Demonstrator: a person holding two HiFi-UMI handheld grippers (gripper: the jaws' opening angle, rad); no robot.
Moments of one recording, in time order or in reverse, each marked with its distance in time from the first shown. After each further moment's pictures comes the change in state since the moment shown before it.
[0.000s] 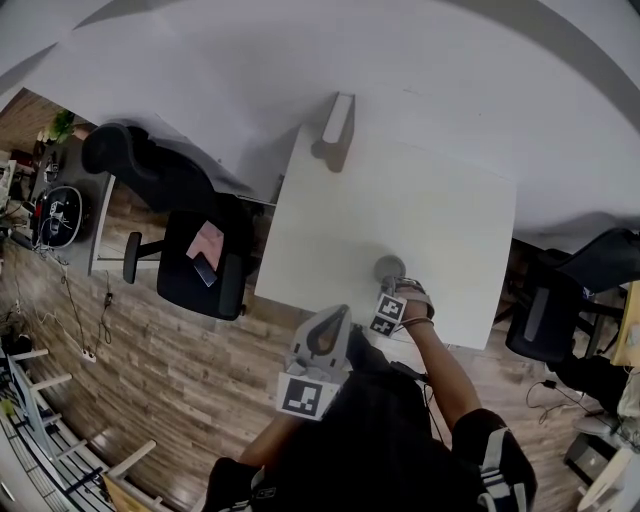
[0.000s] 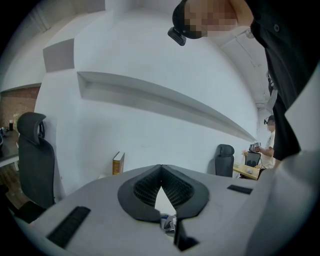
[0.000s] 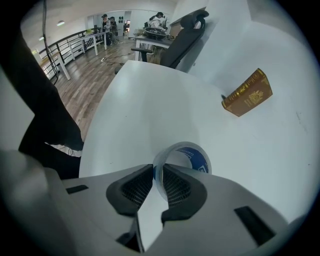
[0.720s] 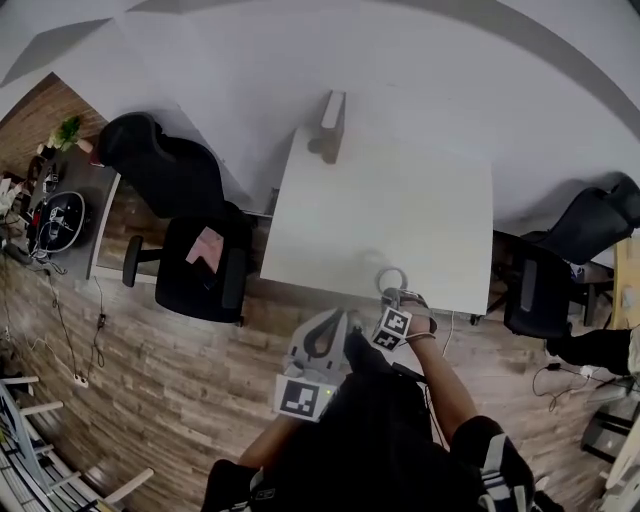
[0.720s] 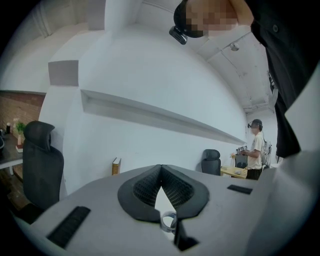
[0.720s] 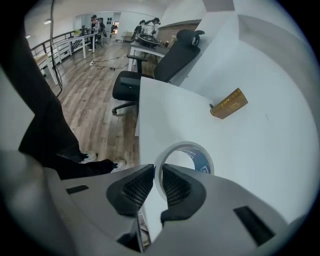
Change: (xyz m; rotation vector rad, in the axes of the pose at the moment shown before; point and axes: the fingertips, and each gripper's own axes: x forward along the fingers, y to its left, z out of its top) left arm -0.147 -0.036 -0.004 0.029 -0.091 -0.082; right arm -0.098 0.108 0.012 0.110 -0.015 -0.143
